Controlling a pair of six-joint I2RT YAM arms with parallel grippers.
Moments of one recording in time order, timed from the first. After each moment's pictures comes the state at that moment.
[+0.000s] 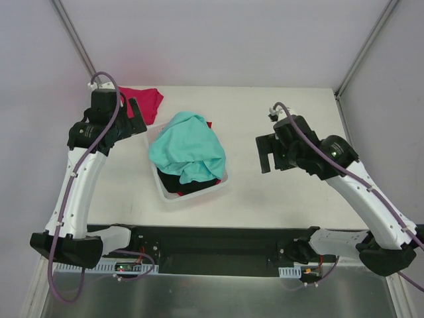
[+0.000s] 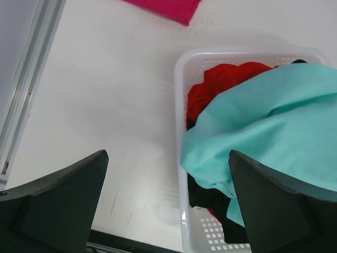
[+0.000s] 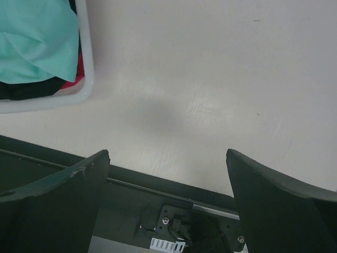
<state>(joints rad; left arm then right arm) -0.17 1.17 1.47 -0.99 -0.25 -0.37 0.76 1.15 1.52 -1.26 0.36 0.34</state>
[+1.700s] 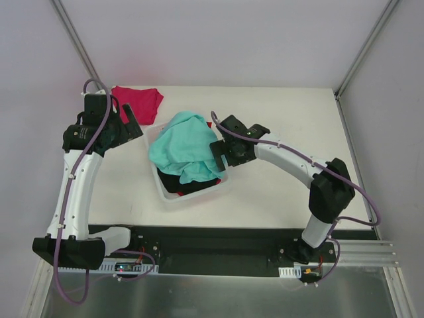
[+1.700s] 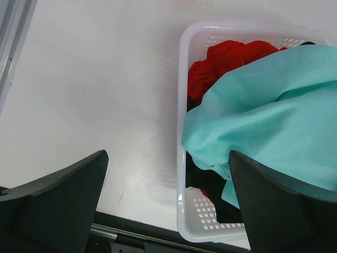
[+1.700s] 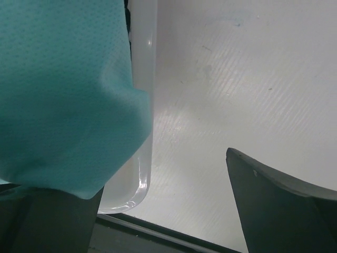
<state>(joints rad) -0.06 1.17 1.44 -1.07 -0.13 -0.44 0.78 1.74 1.45 -0.86 0.10 0.32</state>
